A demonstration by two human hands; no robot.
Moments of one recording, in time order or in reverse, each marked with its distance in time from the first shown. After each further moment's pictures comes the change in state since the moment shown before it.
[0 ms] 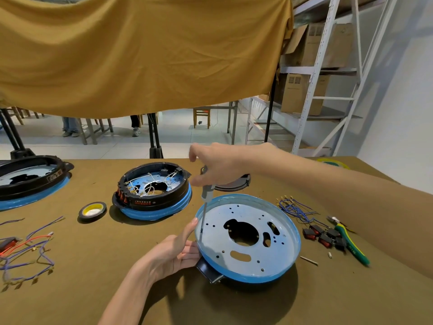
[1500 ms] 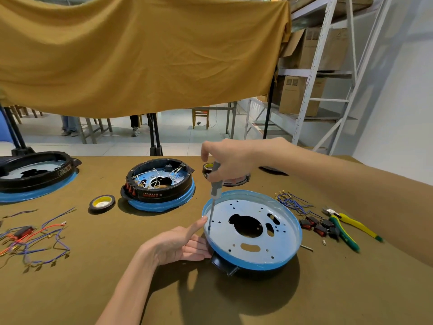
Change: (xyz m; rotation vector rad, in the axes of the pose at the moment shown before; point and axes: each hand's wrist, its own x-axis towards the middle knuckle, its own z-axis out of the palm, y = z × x) left_hand 0.003 -0.001 -0.019 0.261 -0.092 -0.083; right_hand -0.028 -0.012 -0.004 0.002 -0.068 0.053
